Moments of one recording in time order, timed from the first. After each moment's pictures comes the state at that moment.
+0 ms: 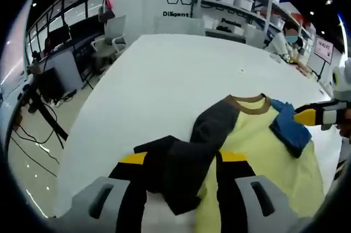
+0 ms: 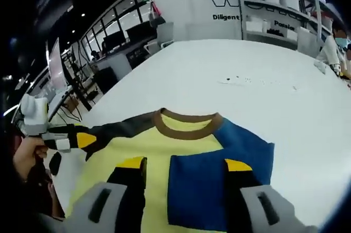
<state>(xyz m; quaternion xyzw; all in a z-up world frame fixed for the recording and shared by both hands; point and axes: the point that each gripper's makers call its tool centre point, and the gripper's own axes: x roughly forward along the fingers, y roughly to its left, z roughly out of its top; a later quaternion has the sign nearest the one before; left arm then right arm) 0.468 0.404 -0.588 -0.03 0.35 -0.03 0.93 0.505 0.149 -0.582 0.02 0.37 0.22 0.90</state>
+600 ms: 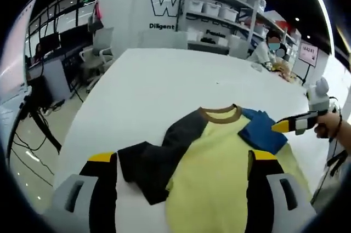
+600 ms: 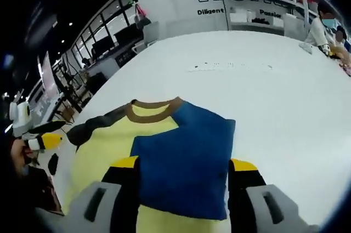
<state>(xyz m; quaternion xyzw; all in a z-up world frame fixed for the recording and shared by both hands) 0.444 0.370 -0.555 -0.04 0.32 -0.08 0.94 0.498 0.080 -0.614 0.07 0.40 0.18 0.90</state>
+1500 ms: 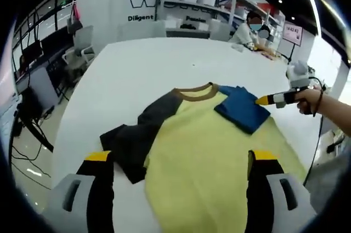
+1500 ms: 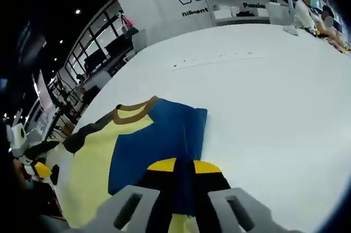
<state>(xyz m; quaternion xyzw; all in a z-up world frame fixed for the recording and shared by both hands) 0.414 0.342 -0.565 0.01 0.36 -0.15 0.92 0.495 0.050 -0.624 0.09 0.39 0.17 0.90</state>
